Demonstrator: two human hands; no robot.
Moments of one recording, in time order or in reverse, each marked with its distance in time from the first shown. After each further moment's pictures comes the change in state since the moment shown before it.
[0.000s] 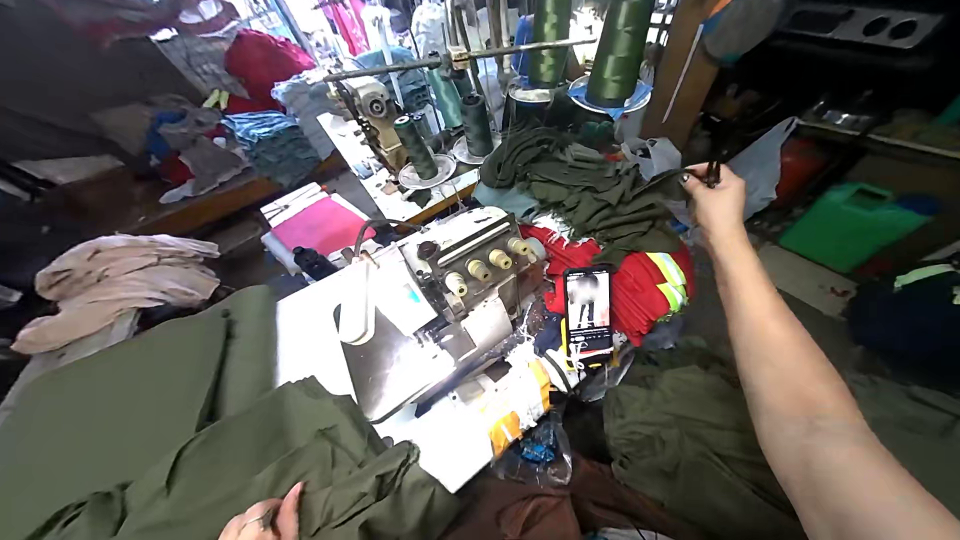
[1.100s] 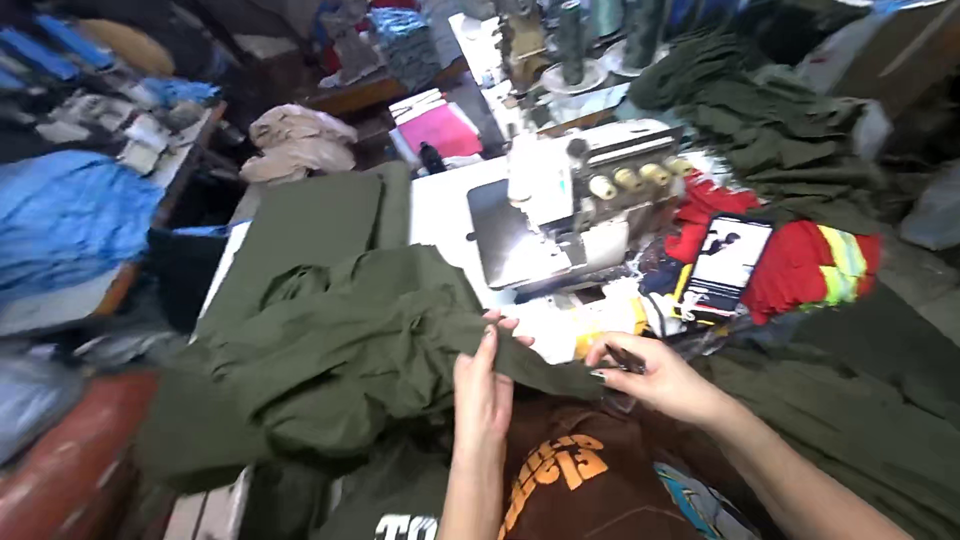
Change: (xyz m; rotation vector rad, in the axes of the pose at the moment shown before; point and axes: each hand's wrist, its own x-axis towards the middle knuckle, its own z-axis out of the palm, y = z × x) left_hand -0.043 0.139 -0.054 -2.047 -0.192 -0.706; right_hand -0.328 -0.111 0.058 0.447 -1.351 -0.092
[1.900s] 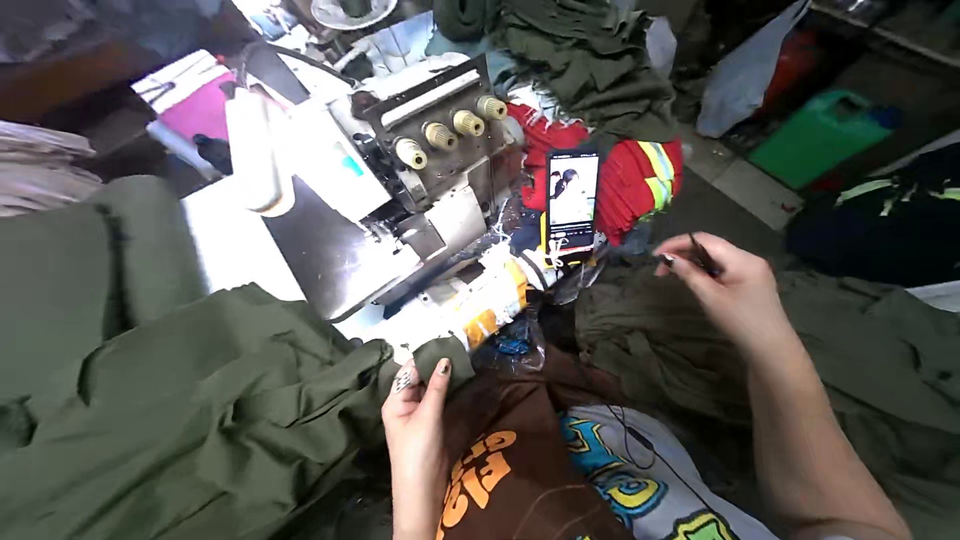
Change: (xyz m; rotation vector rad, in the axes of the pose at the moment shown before) left_hand -0.018 -0.048 0.005 0.580 -0.199 0.075; right_hand -0.135 0.001 -0.105 -0.648 0.849 0.174
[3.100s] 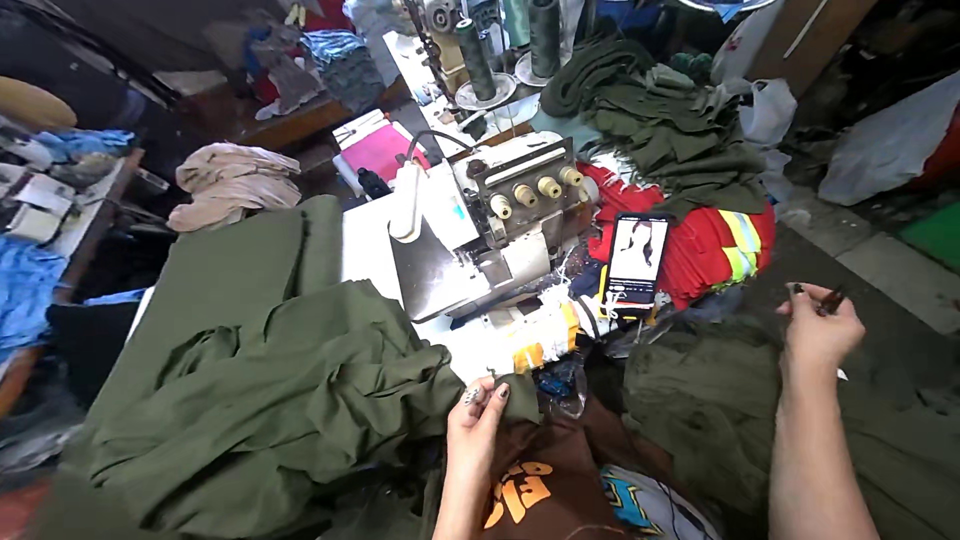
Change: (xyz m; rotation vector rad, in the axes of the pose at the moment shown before) left_hand -0.014 -0.005 0.013 0.133 -0.006 0.022; right_hand 0.060 0.157 0.029 0.279 0.547 0.415
